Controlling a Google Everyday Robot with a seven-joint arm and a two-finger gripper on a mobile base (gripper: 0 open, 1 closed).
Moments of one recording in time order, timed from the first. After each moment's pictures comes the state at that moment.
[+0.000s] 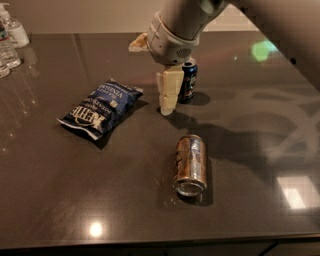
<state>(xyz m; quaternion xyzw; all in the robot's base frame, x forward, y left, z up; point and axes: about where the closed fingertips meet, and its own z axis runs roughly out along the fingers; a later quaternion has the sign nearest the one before) 0.560 0.019 0.947 -0.84 0.49 0.02 0.24</state>
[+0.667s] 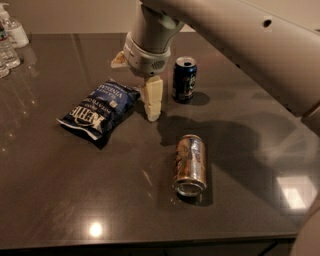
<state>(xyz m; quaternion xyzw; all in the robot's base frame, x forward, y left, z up) 0.580 0.059 0.902 -0.88 0.44 0.01 0.19</state>
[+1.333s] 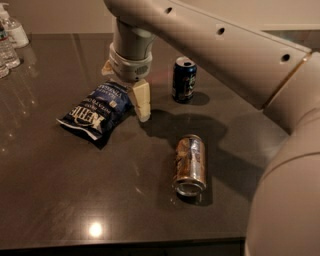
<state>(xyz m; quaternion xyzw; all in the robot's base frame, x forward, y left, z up) 0.603 0.089 0.872 -0.89 0.42 -0.02 0.15</state>
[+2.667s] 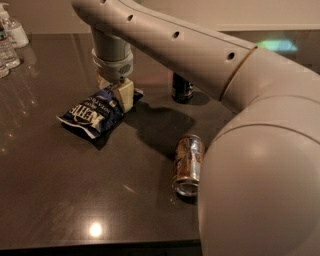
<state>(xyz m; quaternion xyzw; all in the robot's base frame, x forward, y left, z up) 0.629 0.119 0.854 -0.92 0.38 -0.06 0.10</state>
